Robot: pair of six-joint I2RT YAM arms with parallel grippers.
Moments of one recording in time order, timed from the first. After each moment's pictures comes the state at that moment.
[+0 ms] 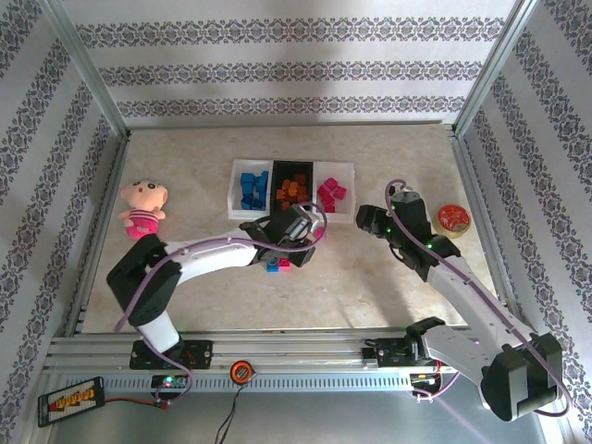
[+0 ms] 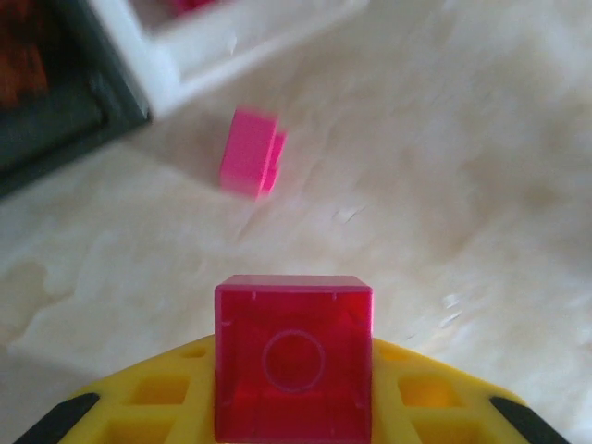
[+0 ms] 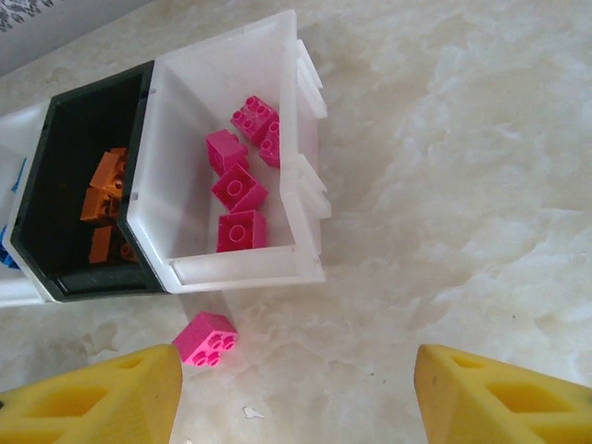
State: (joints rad) left arm -0.85 1.65 1.13 -0.35 0.01 -0.30; right arm 0.32 0.99 0.68 -0.37 0.02 0.56
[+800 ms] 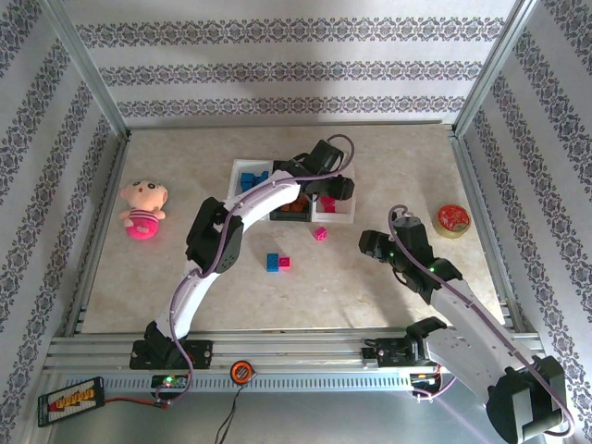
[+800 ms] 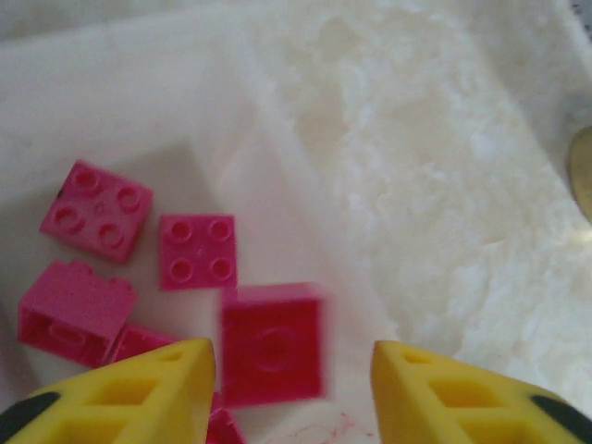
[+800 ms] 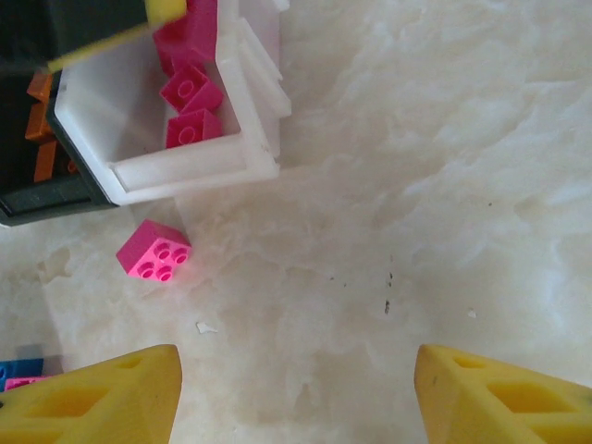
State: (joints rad) left arm -0.68 2.36 2.11 -0.55 0.18 -0.38; right arm 0.34 0.84 0.49 -0.39 -0.01 0.57
